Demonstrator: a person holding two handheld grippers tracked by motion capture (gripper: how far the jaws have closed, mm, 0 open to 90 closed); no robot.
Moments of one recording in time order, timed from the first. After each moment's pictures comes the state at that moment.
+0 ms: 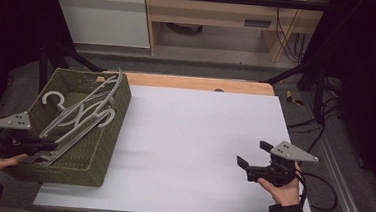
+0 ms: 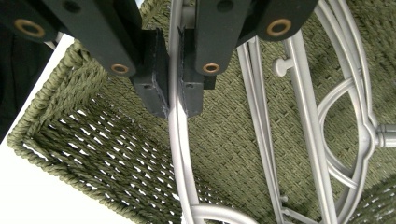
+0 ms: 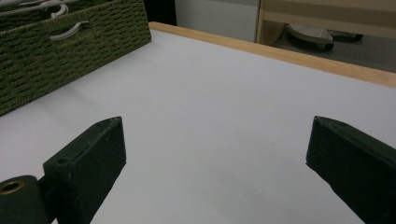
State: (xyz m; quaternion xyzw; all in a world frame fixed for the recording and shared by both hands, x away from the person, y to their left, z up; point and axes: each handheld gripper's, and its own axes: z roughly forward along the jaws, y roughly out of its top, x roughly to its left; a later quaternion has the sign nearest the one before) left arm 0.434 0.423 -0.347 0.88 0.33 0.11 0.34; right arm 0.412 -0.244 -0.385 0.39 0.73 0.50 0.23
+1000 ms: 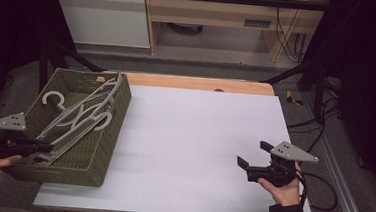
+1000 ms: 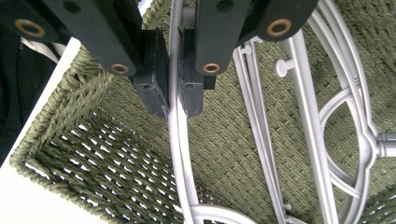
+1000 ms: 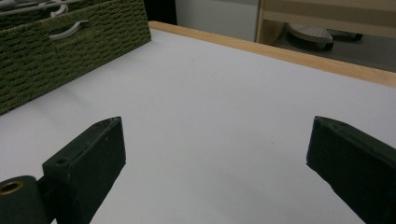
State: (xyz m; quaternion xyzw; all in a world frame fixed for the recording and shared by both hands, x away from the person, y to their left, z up) left arm 0.434 0.434 -0.347 0.88 0.31 0.10 0.33; right arm 0.412 -0.245 -0.385 0.40 0.73 0.50 0.23
